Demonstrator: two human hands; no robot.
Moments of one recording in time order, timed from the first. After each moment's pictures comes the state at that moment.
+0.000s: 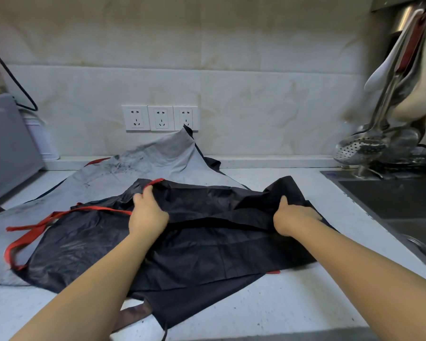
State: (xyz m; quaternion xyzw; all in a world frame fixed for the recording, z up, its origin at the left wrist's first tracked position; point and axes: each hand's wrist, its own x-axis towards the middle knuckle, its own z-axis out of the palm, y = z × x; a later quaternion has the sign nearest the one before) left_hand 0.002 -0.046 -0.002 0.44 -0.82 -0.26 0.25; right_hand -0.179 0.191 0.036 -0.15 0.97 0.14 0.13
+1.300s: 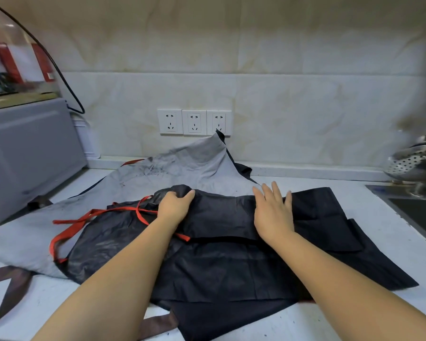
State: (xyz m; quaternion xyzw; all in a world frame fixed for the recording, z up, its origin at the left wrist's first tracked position) left_hand -0.013 -0.081 0.014 0.48 -0.71 -0.45 0.25; right_hand -0.159 0.097 0.003 -0.40 0.90 -0.08 -0.15
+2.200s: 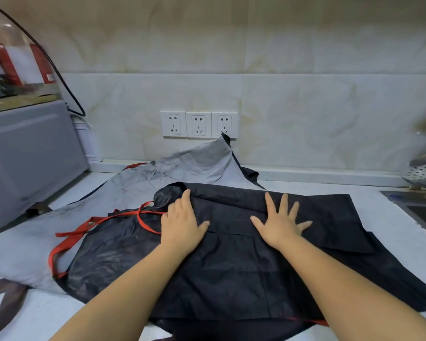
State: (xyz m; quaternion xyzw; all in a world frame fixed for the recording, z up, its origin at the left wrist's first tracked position) left_hand -0.012 -0.073 -0.017 0.39 -0.89 -0.10 0.23; right_hand -0.195 0.073 -0.023 -0.28 0.95 -0.08 0.07
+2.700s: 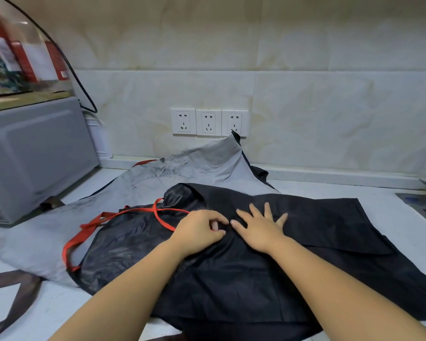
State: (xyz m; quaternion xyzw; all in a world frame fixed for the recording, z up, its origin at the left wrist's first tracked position) left_hand 0.002 -0.070 -0.007 0.21 -0.92 -0.28 0.17; right_hand -0.157 0.041 -0.026 -0.44 0.89 -0.03 0.09
